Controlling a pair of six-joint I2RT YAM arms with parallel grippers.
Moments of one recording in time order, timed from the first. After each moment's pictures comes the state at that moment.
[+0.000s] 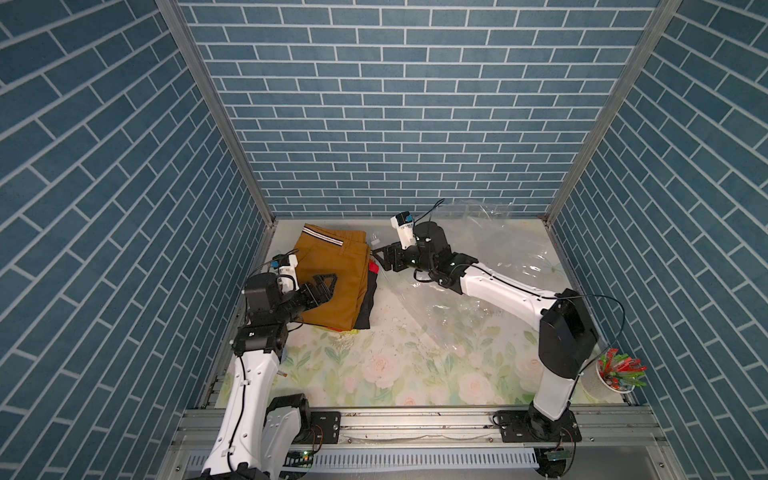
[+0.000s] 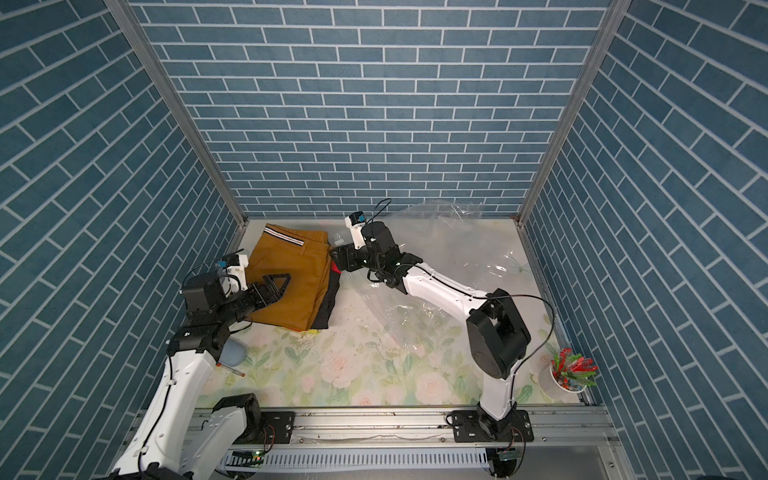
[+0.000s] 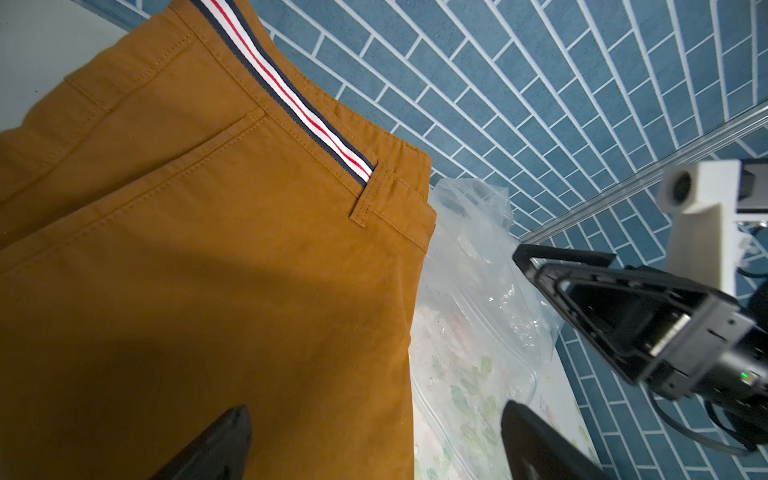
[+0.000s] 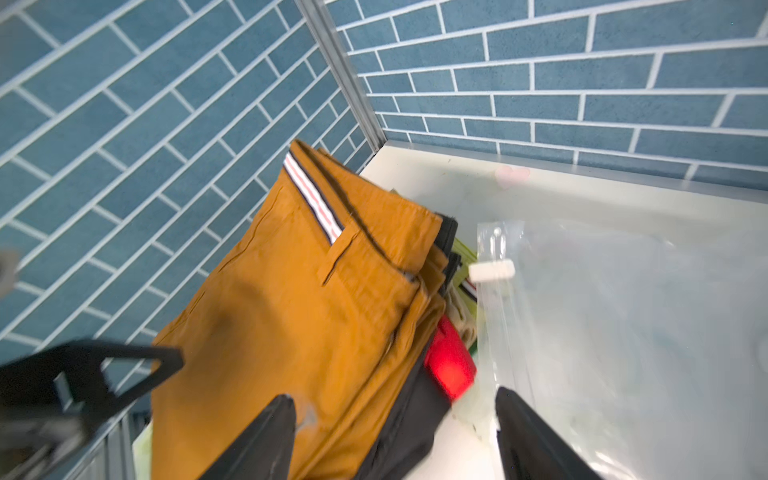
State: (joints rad) left arm 0.12 0.84 0.67 -0.29 0.55 -0.46; right arm 0.82 1.77 1.43 -0.05 -0.19 0.34
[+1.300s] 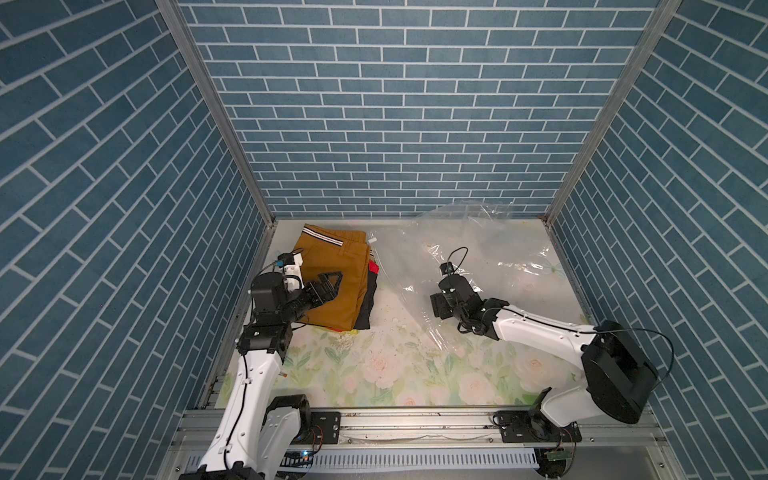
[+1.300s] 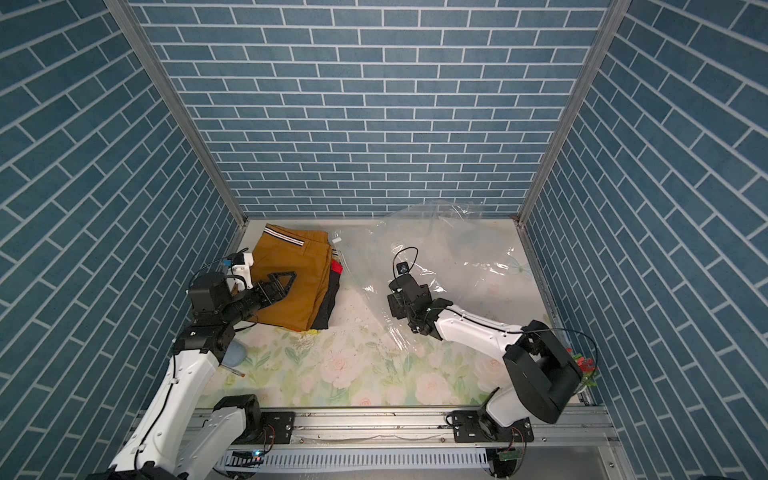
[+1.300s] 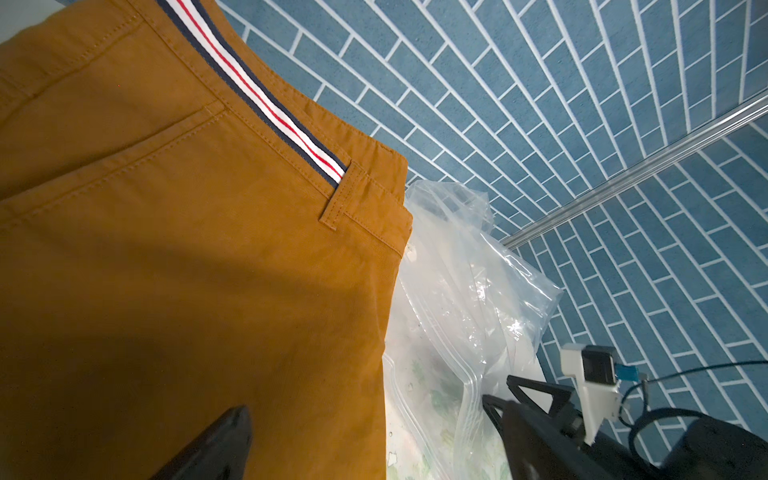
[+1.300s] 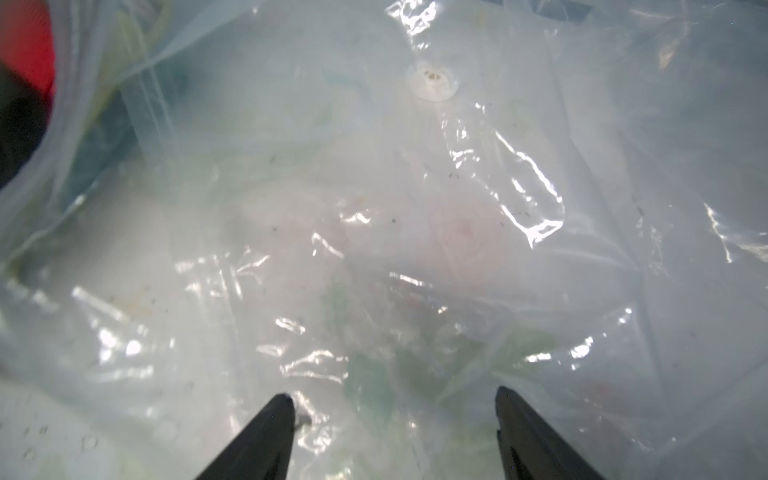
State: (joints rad) left arm 0.06 0.85 0.65 -0.22 0.53 -0.53; right arm 0.83 1.42 0.82 -0.17 0.34 0.27
